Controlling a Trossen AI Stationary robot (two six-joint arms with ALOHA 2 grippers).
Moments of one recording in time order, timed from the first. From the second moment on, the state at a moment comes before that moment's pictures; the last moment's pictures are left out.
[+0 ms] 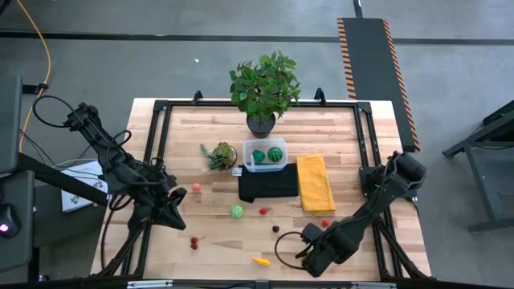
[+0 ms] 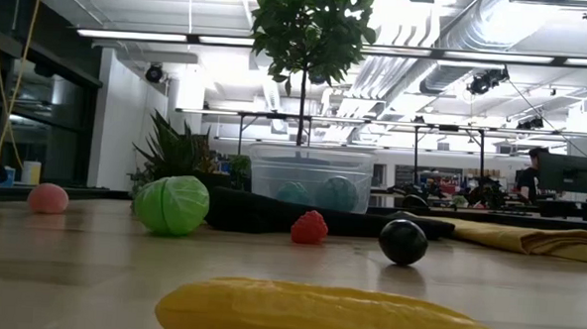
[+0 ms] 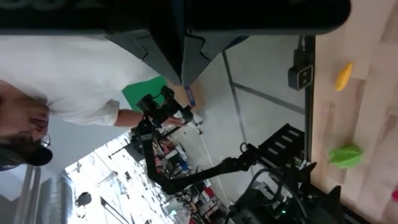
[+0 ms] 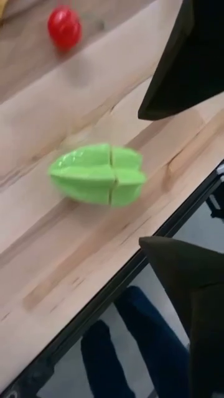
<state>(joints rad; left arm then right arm) -0.67 0.81 0.75 -0.03 -0.14 -0.94 0.77 1.85 1.48 -1.03 -0.08 1.49</state>
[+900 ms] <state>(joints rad) -0.67 0.81 0.75 -0.06 -0.12 -0.95 0.76 2.01 1.48 -1.00 -0.10 1.49</state>
